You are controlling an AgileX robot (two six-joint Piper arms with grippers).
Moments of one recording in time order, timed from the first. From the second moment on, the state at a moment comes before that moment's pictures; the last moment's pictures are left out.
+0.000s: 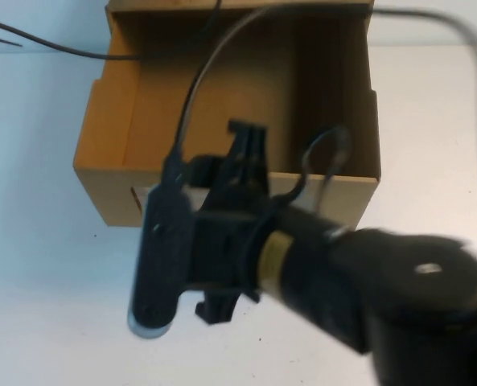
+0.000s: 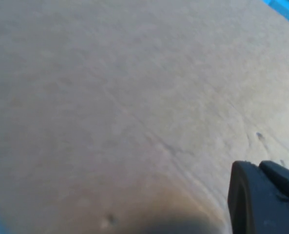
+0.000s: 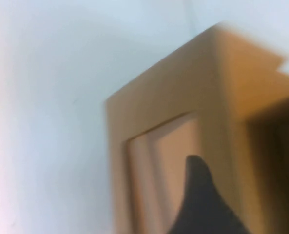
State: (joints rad) right arm 1.19 1.46 -1.13 -1.33 0.44 0.53; left arm -0.14 2.16 -2.42 -0.82 1.16 0.57
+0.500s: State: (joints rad) right arm 1.19 1.17 -1.13 -1.32 0.74 0.53; left arm -0.10 1.81 -2.49 -0.73 1.26 0.47
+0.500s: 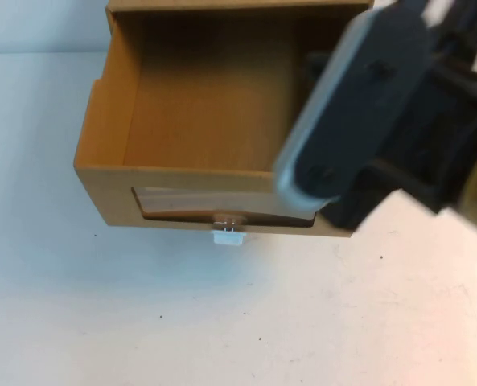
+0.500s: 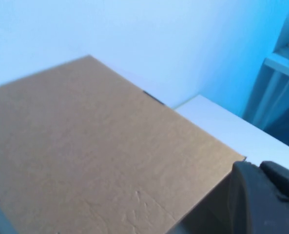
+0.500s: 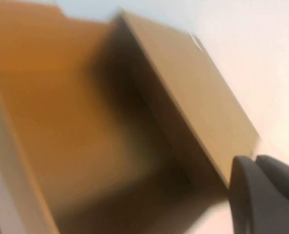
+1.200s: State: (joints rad) right arm 1.19 0.65 -0.88 -0.88 0.85 0.17; left arm -0.10 1.02 -1.77 -0.26 1.28 0.39
